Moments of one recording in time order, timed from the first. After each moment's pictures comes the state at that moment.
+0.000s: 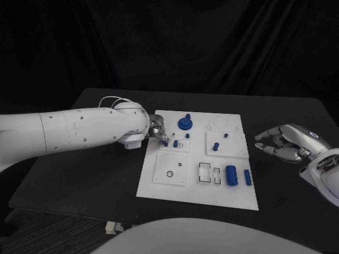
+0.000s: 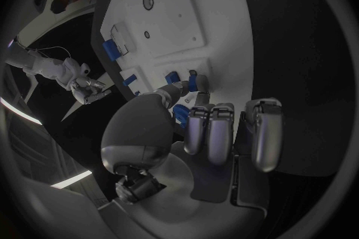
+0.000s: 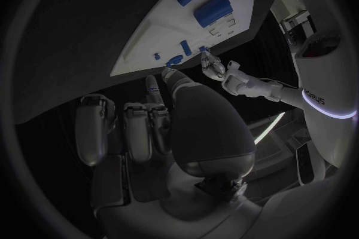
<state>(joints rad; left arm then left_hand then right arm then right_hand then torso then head) 1.25 -0.76 -0.21 1.43 -1.07 0.06 -0.51 1.05 -0.02 0.49 0.03 0.37 1.00 0.04 0.27 1.21 1.46 -0.02 1.57 1.31 1.47 -0.07 1.58 1.31 0.01 1.47 0.04 1.48 1.31 1.18 -1.08 -0.25 1.64 -1.40 -0.53 0.01 1.37 -0.01 0.19 0.19 0.37 0.97 0.13 0.08 0.11 1.47 0.04 1.57 1.31 1.47 -0.03 1.56 1.31 0.02 1.46 0.08 1.42 1.31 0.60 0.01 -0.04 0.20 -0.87</state>
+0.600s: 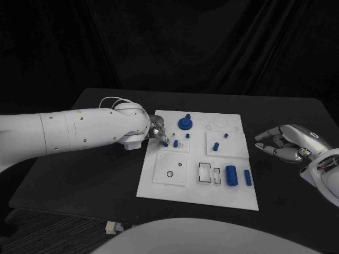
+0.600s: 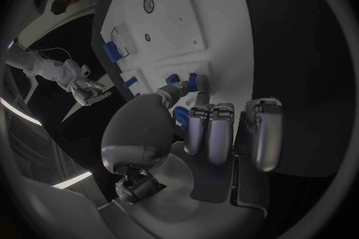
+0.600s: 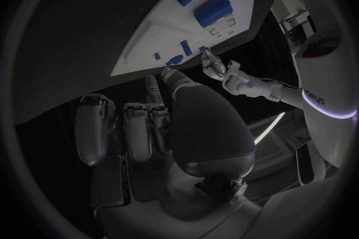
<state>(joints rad) 1.25 -0.76 -0.21 1.44 -1.07 0.07 -0.52 1.05 -0.02 0.49 0.03 0.36 0.99 0.04 0.27 1.21 1.46 -0.02 1.57 1.31 1.47 -0.07 1.58 1.31 0.01 1.47 0.04 1.47 1.31 1.18 -1.08 -0.25 1.64 -1.40 -0.53 0.01 1.37 -0.01 0.19 0.19 0.37 0.97 0.13 0.08 0.11 1.47 0.04 1.57 1.31 1.47 -0.03 1.55 1.31 0.02 1.46 0.08 1.42 1.31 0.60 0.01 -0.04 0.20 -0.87</state>
